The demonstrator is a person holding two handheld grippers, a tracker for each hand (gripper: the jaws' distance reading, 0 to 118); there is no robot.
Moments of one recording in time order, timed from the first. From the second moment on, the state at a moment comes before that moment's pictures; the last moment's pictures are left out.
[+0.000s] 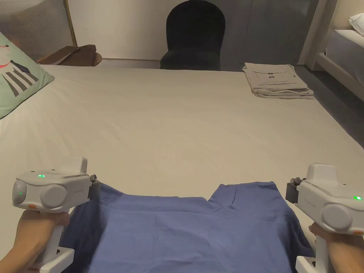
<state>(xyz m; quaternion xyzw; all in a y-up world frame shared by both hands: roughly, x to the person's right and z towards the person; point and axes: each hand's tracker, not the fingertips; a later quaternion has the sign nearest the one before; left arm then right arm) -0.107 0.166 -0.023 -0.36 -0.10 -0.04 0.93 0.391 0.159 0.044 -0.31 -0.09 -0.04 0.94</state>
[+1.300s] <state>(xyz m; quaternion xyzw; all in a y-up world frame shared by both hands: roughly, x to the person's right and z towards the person) -0.163 0.284 0.040 -0.22 -0.04 0.02 0.97 0.359 0.315 0.102 -0.12 -0.06 0.09 0.99</state>
